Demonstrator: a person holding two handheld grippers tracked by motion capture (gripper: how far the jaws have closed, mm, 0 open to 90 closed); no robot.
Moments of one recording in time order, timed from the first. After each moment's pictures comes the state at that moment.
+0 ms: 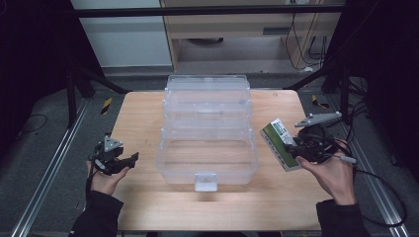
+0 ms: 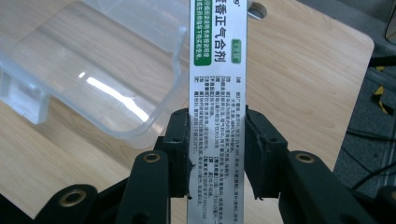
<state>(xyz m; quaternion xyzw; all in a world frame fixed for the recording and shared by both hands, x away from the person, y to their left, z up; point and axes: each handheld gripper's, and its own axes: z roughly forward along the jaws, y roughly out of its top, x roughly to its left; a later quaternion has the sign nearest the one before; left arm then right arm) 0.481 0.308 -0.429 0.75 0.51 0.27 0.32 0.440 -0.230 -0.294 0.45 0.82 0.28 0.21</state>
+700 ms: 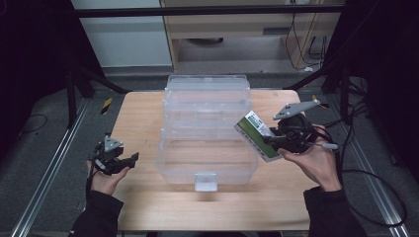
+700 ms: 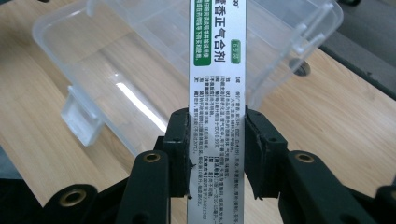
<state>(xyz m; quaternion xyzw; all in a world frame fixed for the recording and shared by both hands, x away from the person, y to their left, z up) 0.481 0.308 -0.429 0.75 0.51 0.27 0.32 0.454 -0.187 -0.272 0.35 0.86 0.33 0.20</state>
